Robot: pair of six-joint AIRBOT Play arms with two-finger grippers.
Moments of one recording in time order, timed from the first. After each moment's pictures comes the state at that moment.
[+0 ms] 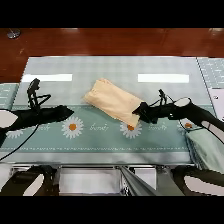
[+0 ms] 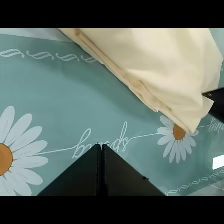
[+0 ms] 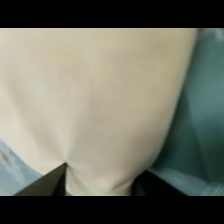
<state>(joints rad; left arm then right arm) -0.07 -0.75 0.55 0.86 -0.92 -1.44 0.14 -1.39 0.68 -0.53 0.82 1.41</state>
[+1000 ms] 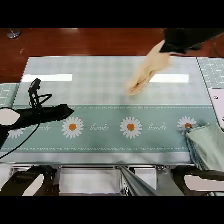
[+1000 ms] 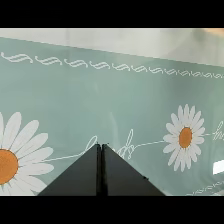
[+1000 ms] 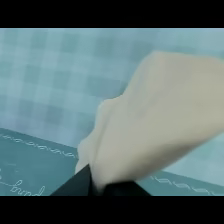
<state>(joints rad) -0.07 -0.79 0.55 0.86 -0.88 -1.44 0.07 -1.47 1.99 -1.24 1.57 1.69</state>
